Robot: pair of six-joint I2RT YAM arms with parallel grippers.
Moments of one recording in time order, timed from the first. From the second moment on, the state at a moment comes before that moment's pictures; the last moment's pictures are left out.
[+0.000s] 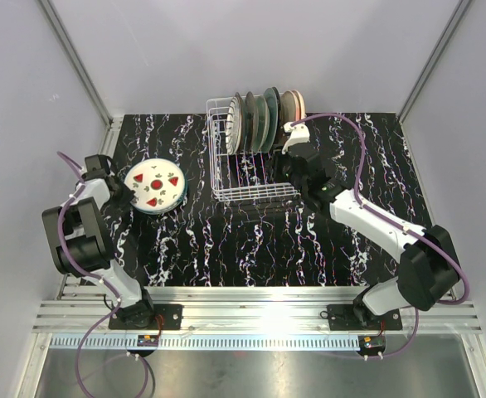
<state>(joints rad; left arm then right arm) 0.34 1.68 1.02 -0.39 0.08 -0.48 0.63 1.46 1.08 0.02 0.19 0.33</state>
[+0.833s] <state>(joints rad) 0.36 1.51 1.00 -0.41 0.11 -0.50 0.63 1.46 1.09 0.00 0.06 0.39</state>
